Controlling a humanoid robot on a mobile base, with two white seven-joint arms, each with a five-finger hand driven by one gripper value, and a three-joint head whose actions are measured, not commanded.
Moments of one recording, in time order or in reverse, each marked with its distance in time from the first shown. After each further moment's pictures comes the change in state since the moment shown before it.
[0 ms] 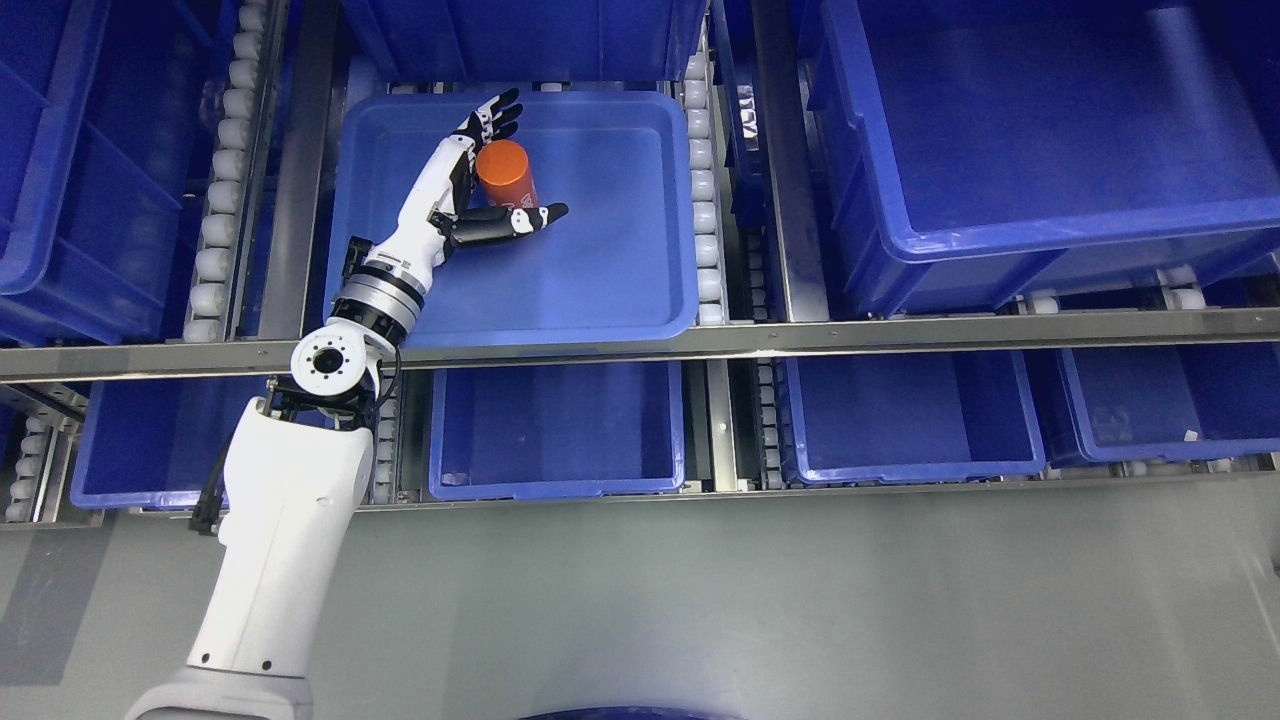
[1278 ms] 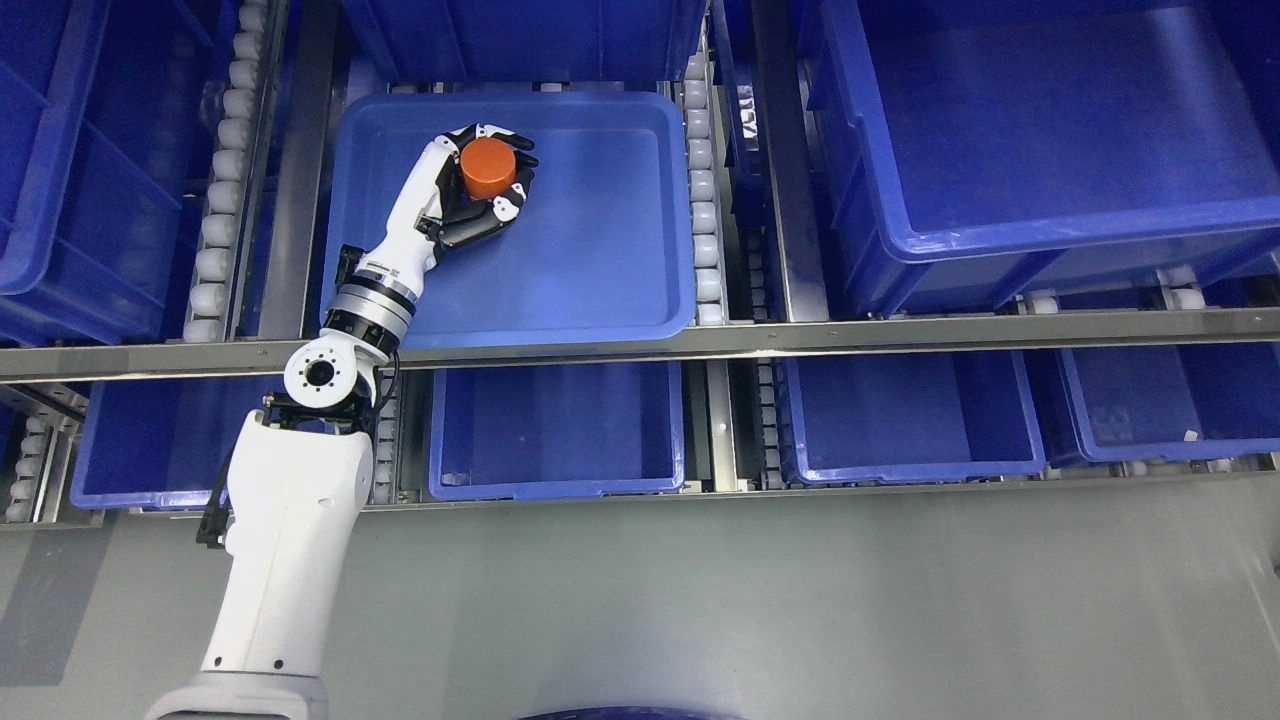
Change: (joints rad) left arm 0.010 -0.046 0.091 0.054 0.000 -0.127 -0.063; right arm 0.000 0.000 0.000 0.000 0.000 0.000 0.000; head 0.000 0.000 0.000
